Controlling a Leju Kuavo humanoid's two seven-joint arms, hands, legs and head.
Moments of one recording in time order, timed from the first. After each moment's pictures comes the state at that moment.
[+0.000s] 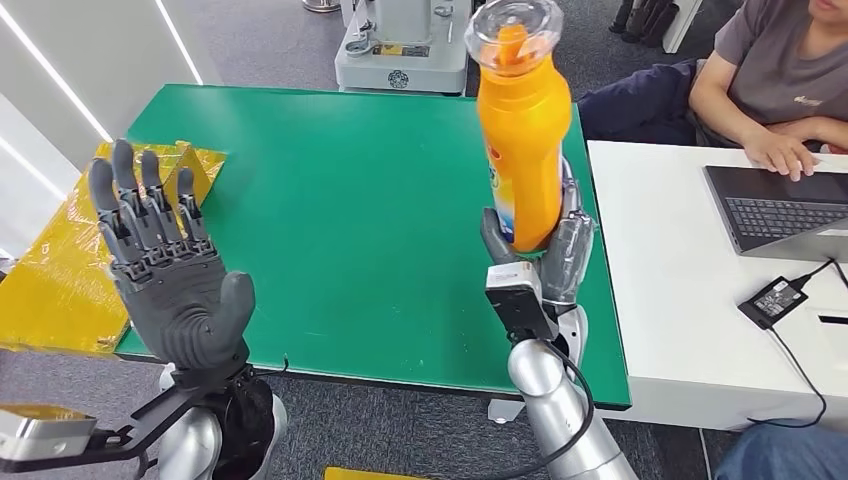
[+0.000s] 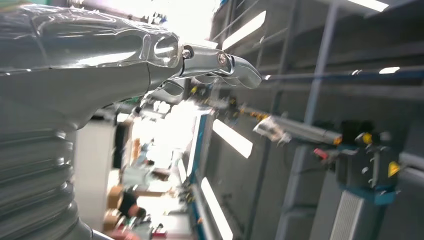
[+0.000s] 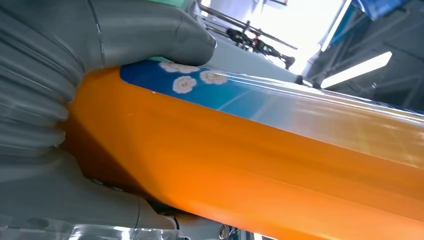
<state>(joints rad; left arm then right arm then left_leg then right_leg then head) -0.10 -0.24 -0.42 -1.38 0.07 0.17 -0.65 -0.36 0.17 0.38 -1.01 0.50 -0.68 -0.70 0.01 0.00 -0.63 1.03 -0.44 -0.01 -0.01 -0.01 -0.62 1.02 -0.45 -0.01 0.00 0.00</state>
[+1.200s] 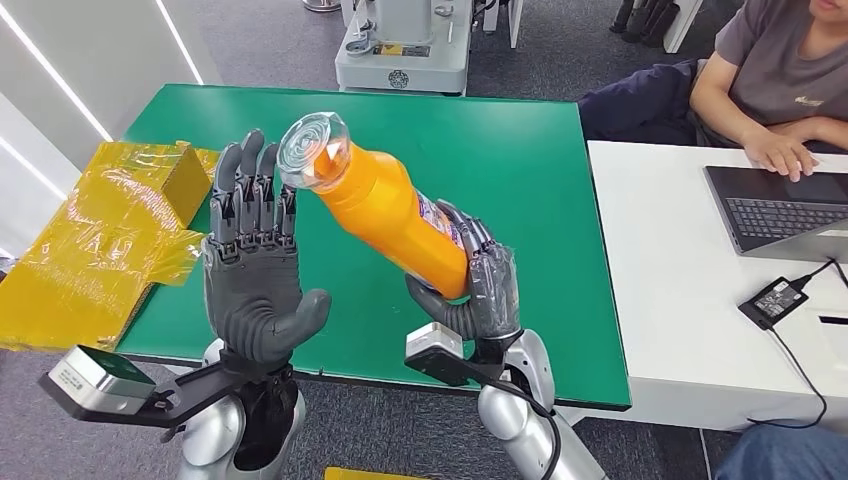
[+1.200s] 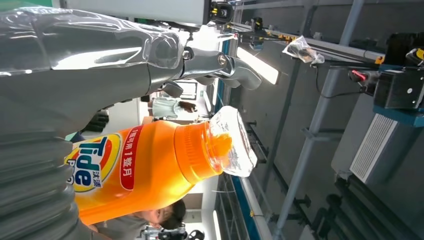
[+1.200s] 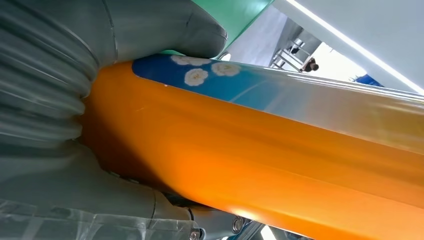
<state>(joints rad) -0.15 -0.24 -0.45 -1.29 0.10 -0.07 -0.56 -0.32 0.14 0.56 -0.98 0.68 -0.52 -0.64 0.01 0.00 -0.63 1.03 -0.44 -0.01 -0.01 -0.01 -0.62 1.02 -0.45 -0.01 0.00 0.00</state>
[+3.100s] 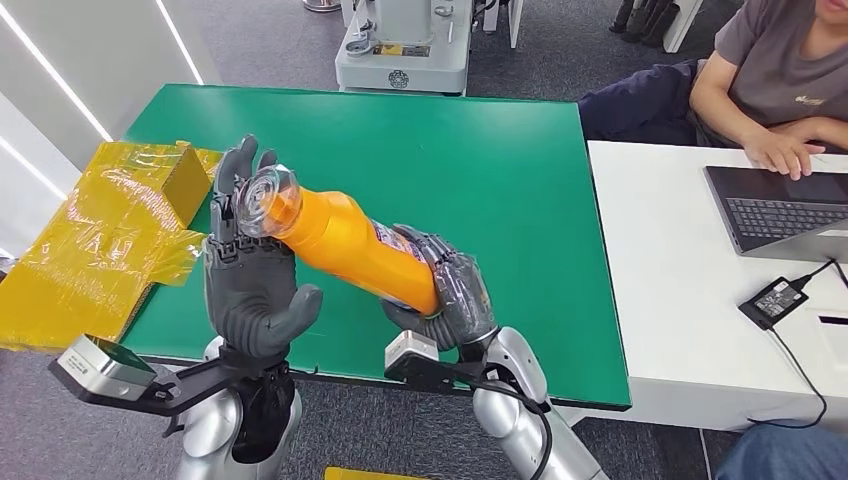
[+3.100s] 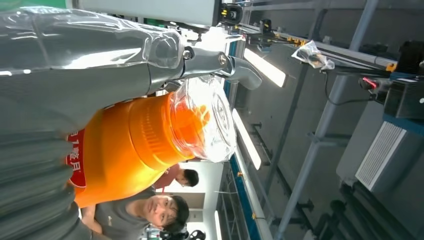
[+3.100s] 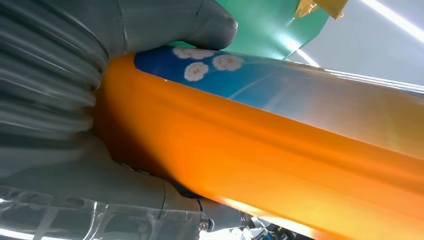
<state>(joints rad) -0.15 -0.25 -0.40 -1.25 0.13 -0.12 -0.56 -0.34 0.14 0.58 -0.92 0.72 -0.31 -0.64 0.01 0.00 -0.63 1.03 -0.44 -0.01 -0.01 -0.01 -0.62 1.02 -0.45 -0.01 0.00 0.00</state>
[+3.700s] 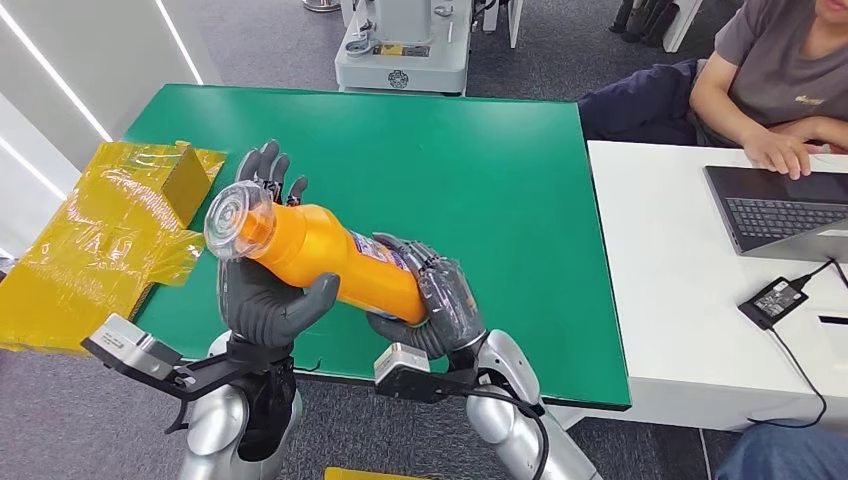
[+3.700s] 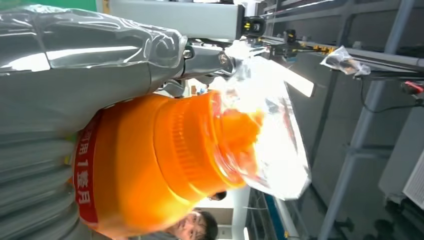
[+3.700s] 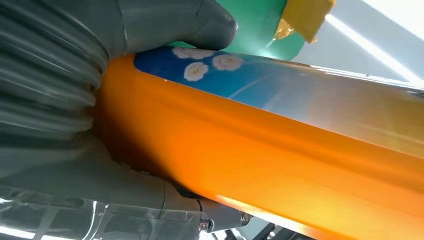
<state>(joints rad) -0.15 -0.25 -0.39 -1.23 0.07 -0.05 -0.50 -0.34 0.15 0.62 -0.94 0.69 -0.26 -0.66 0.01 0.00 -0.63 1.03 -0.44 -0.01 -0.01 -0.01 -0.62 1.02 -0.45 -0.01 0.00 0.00</state>
